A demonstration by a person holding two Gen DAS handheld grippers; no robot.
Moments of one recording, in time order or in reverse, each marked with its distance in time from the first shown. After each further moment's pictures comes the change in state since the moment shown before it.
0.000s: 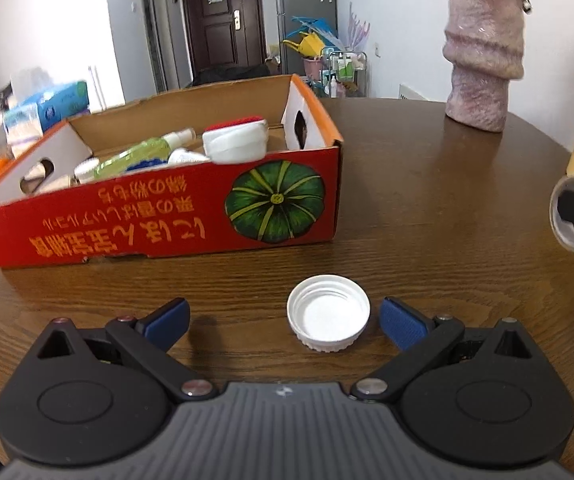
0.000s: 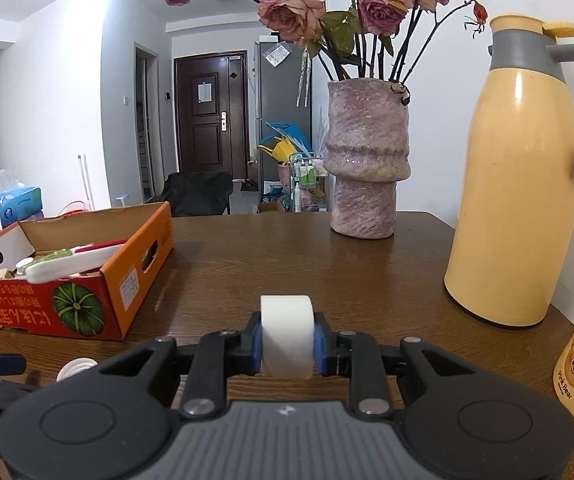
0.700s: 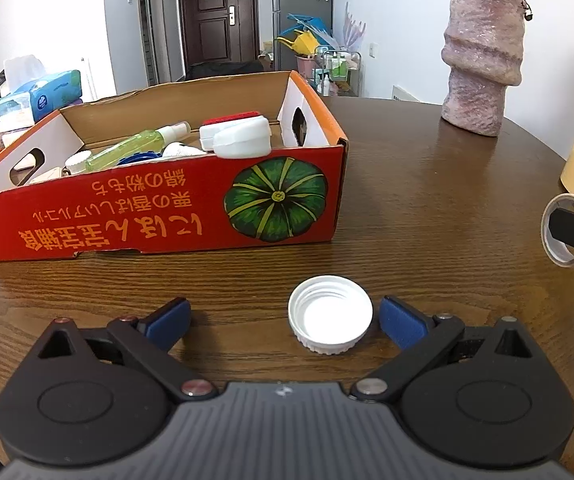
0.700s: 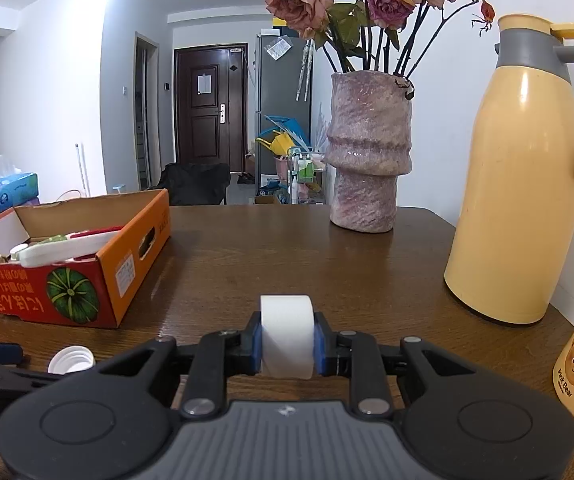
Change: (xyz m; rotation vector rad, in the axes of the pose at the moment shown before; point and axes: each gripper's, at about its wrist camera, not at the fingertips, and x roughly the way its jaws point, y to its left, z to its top) left arm 0.002 0.005 0.001 -0.004 0.000 -0.038; right arm 0.005 0.005 -0.004 -0.026 0.019 -0.017
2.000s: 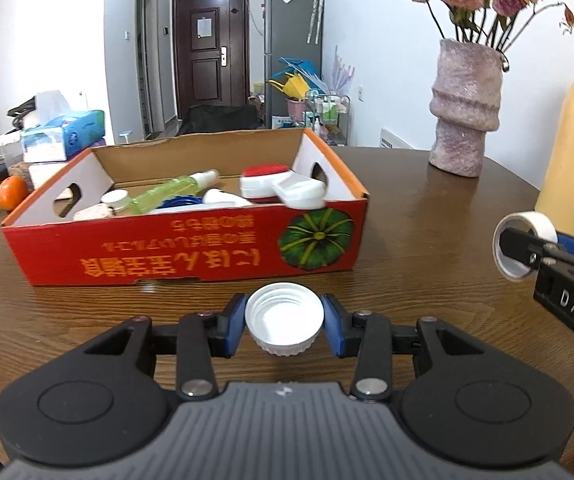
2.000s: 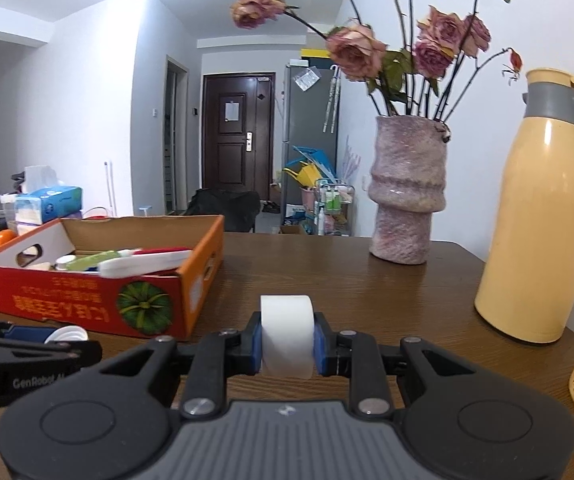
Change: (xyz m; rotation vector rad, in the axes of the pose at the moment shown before) left arm -0.059 0.043 -0.008 0.001 -0.139 -0.037; right arm -0.037 0.046 -0.005 -0.044 -0.100 0.070
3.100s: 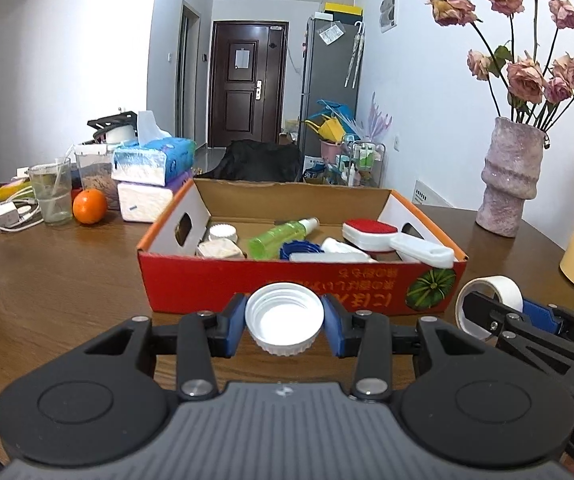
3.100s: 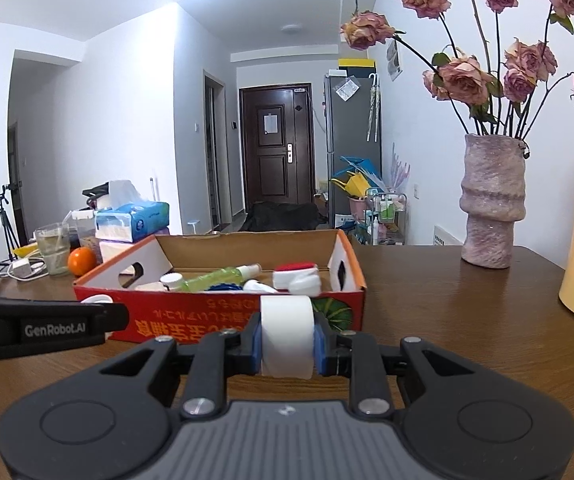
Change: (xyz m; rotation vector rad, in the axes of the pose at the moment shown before) left arm -0.059 0.117 0.007 -0.092 -0.120 0.038; right arm -0.024 0.123 0.008 0.033 -0.037 0.124
